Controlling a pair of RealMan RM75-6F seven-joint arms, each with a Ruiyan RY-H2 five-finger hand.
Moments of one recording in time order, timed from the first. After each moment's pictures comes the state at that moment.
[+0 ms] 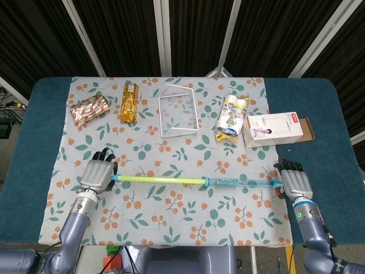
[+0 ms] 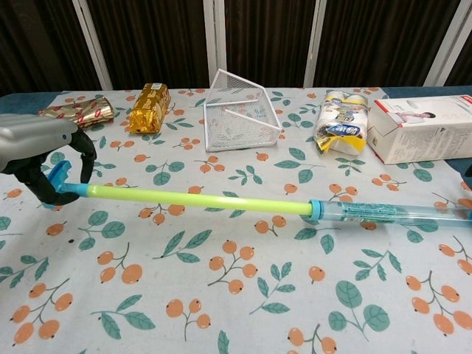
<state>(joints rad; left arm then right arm) -0.69 -1.44 -0.09 -1.94 0.72 1.32 0.90 0.47 -1.24 0.11 -1.72 -0.76 1.04 -0.54</state>
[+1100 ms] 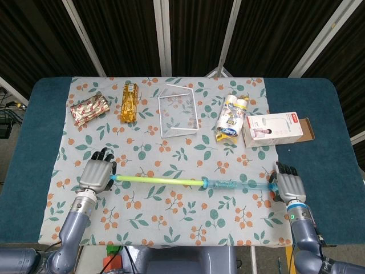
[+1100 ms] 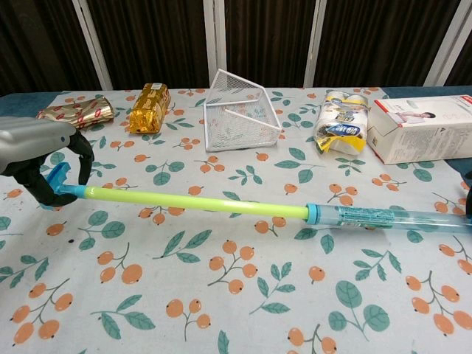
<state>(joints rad) -0.70 -1.44 -0.08 -1.91 0.71 1.32 0.88 0.48 -1.34 0.08 -1.65 -0.74 1.07 -0.52</state>
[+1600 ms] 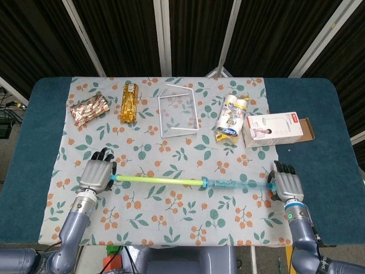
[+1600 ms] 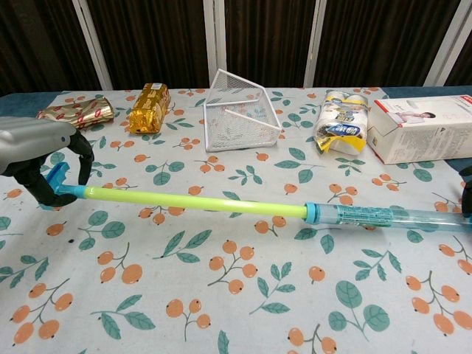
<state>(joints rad) -0.70 -1.44 -0.08 -1.92 0.72 1.32 0.87 0.49 -1.35 0.09 -1.66 -0.75 1.09 -0.51</state>
